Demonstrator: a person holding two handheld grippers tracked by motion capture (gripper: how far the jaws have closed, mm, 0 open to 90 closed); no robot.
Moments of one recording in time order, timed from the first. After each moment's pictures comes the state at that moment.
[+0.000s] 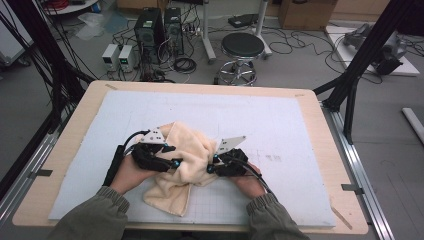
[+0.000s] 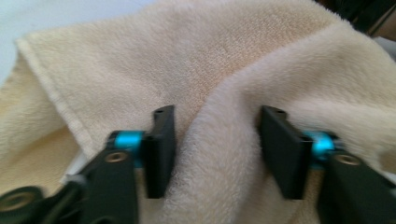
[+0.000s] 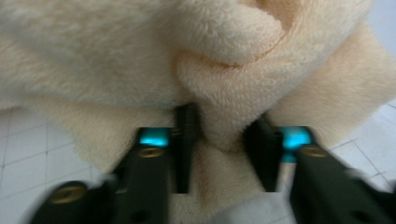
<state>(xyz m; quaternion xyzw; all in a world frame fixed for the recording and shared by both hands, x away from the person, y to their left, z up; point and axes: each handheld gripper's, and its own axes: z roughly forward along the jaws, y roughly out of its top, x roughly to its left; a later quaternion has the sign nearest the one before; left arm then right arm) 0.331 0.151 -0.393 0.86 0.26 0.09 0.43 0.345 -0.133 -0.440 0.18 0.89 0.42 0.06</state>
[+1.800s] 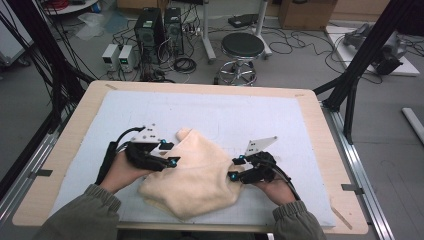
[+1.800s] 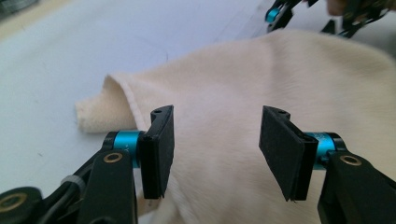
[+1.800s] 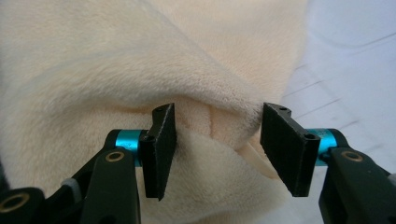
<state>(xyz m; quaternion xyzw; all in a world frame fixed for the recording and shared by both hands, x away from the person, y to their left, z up) 0.329 0.151 -0.372 0.87 0.22 0.09 0.43 0.324 -0.200 -0.418 0.22 0.88 0.42 0.02</state>
